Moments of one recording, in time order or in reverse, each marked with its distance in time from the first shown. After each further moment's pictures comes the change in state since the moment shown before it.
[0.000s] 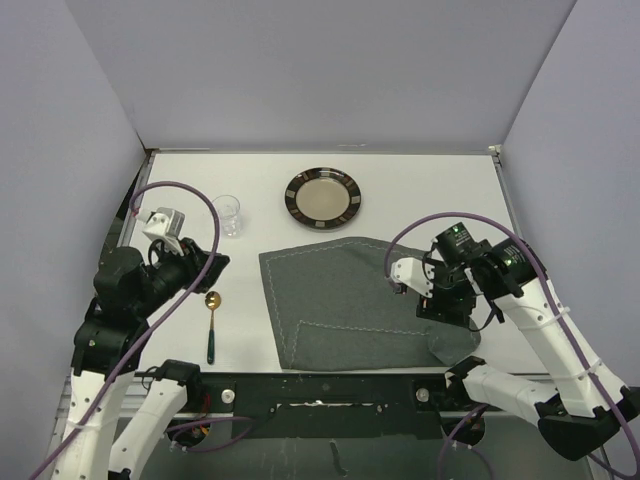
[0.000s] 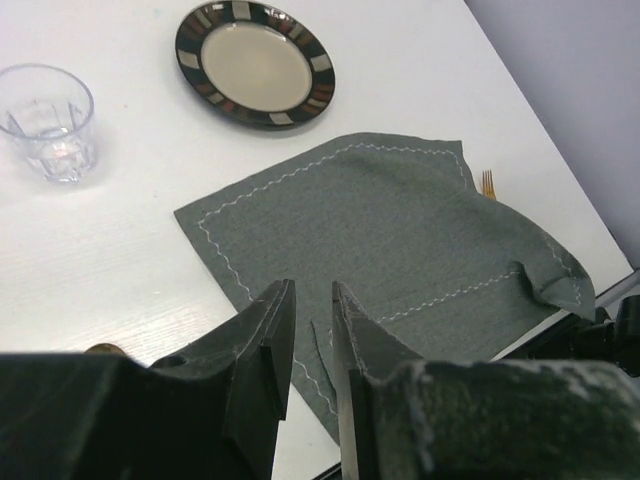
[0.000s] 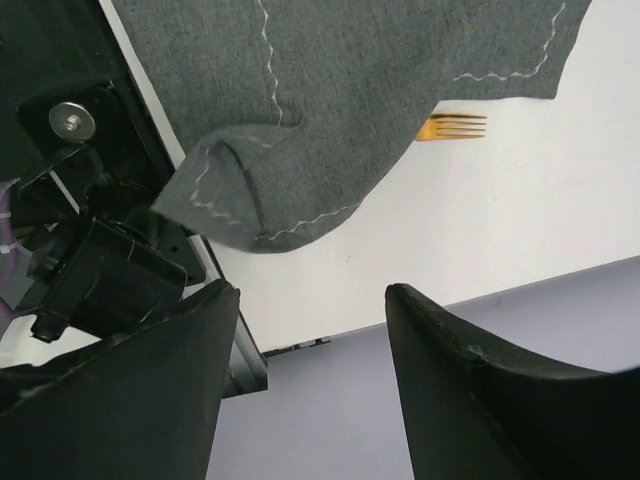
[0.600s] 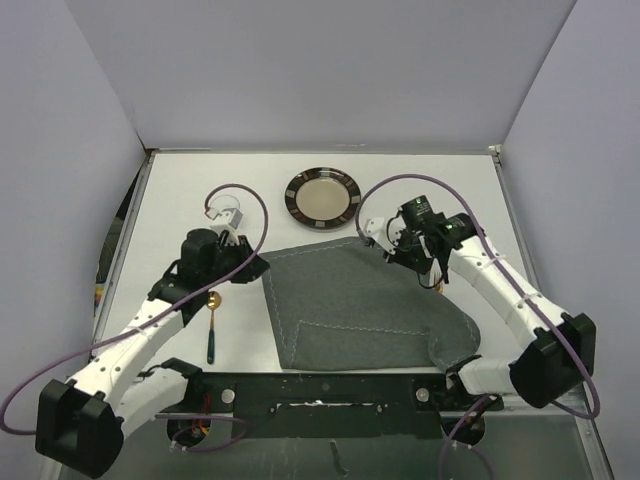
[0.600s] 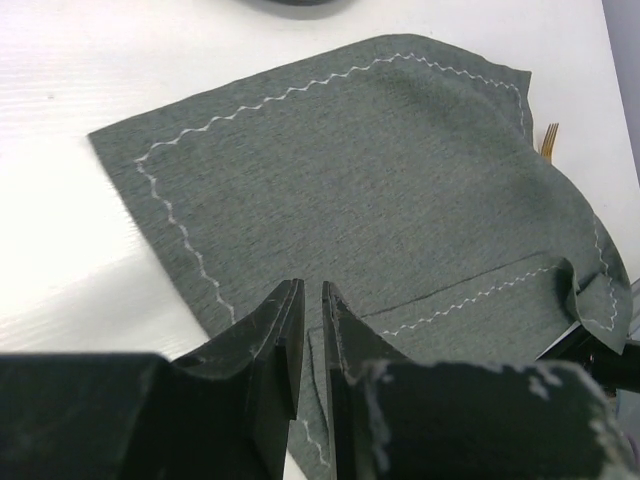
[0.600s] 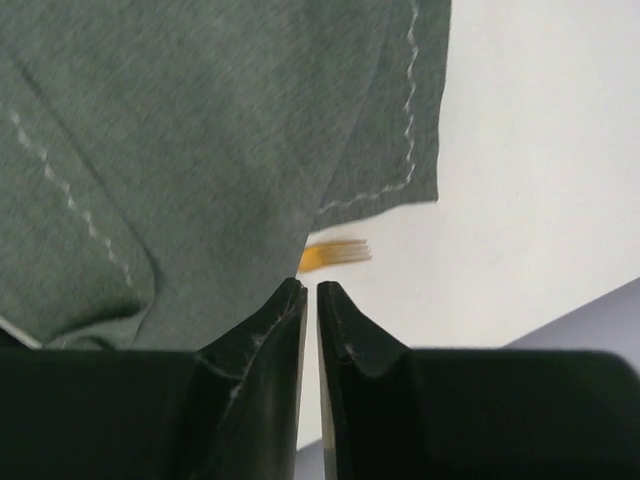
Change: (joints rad) left arm -0.144 0.343 -0.388 0.498 -0.069 -0.190; right arm -0.063 0.276 -0.103 0.513 0.034 0.092
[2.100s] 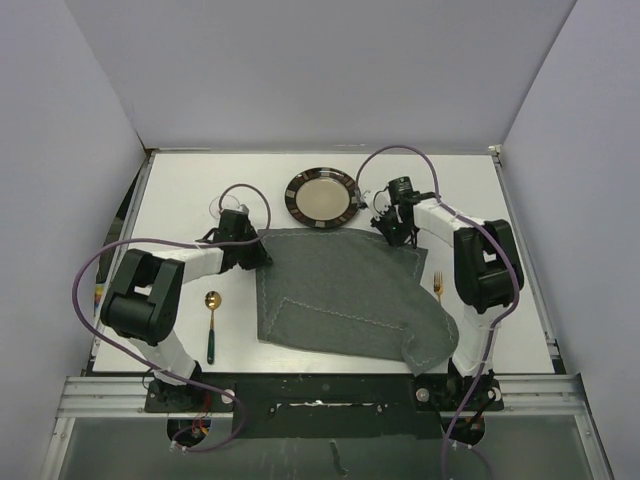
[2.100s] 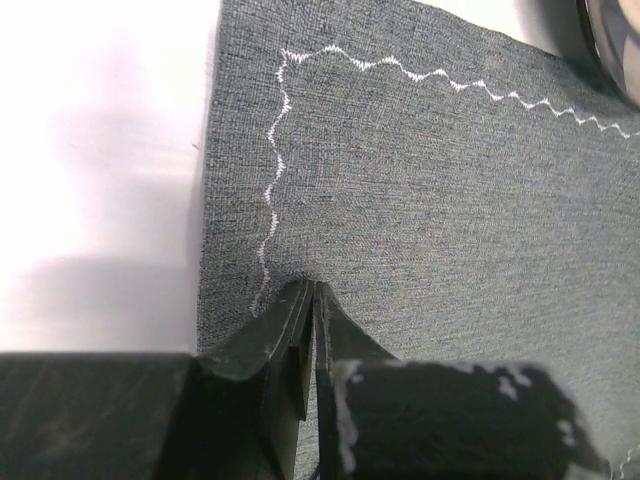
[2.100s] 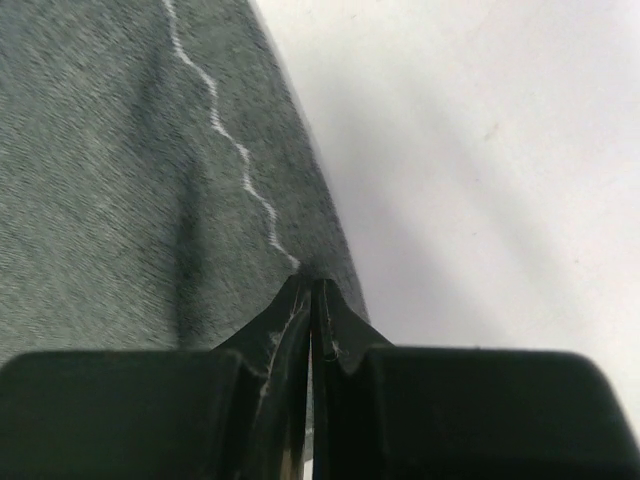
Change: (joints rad) left arm 0.032 0.767 0.196 0.196 -0.138 -0.221; right arm -0.178 0.663 0.166 0.504 -0.115 0.174
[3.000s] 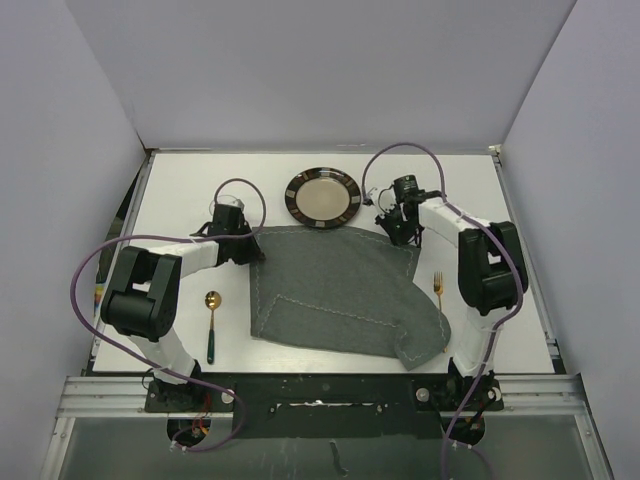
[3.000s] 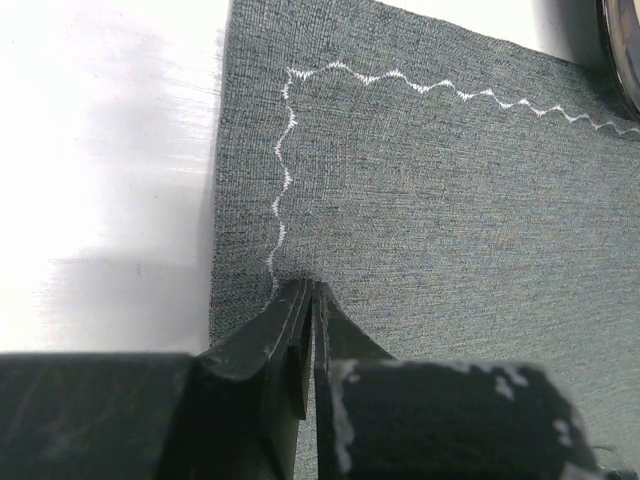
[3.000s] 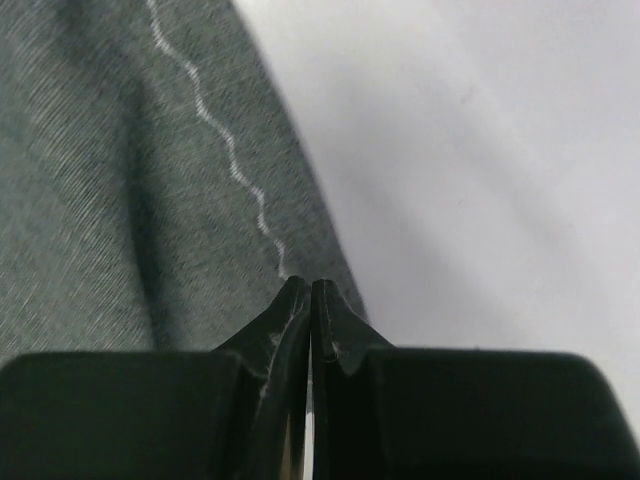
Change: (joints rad) left arm 0.066 0.024 0.053 -0.042 0.002 0.090; right arm -0.022 0.001 0.024 -0.016 0.009 0.050
